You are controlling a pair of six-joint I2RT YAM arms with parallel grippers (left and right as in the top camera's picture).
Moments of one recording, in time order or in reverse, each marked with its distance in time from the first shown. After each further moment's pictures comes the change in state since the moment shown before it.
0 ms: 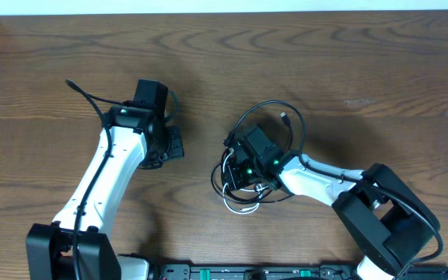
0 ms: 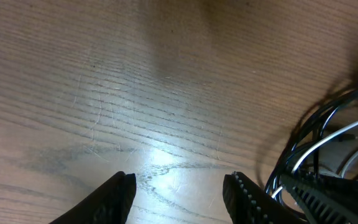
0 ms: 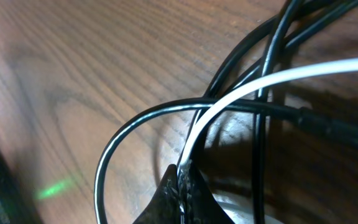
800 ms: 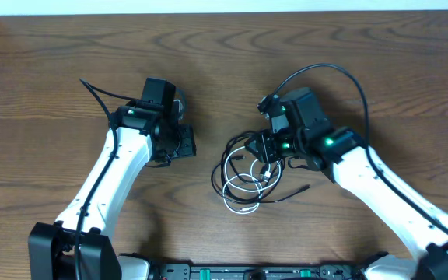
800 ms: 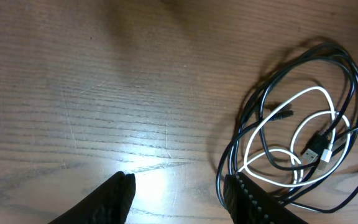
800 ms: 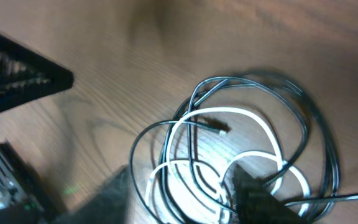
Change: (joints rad) left arm -0.045 0.000 0.000 0.062 0.143 0.064; right arm -0.198 -0.361 0.129 -0.391 0.060 -0.179
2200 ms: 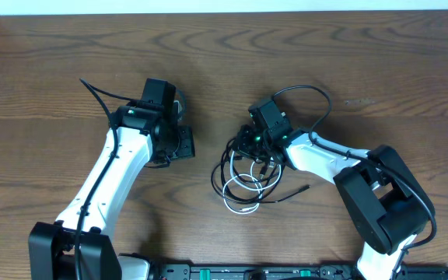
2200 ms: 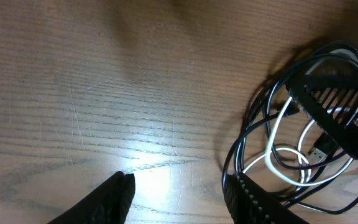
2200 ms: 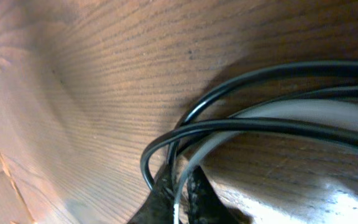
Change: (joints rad) left arm 0.000 0.002 0.000 -0.014 -0.020 0.000; right arm 0.056 0.444 0.000 0.389 0.031 0.684
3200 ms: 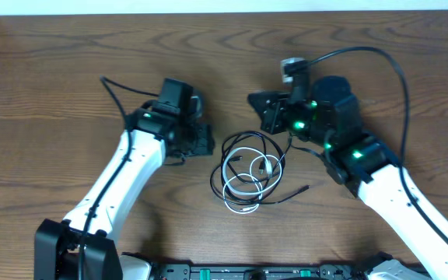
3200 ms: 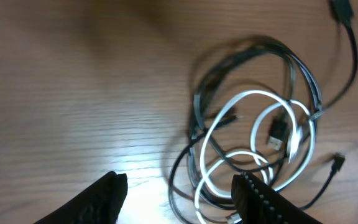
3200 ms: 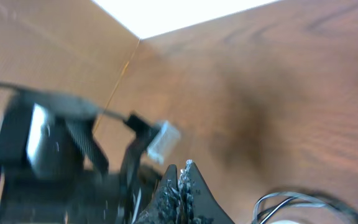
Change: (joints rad) left arm -0.115 0.001 -0.014 0.136 0.062 0.010; right arm -0.096 -0.634 -0.001 -0.021 0.011 -0.353
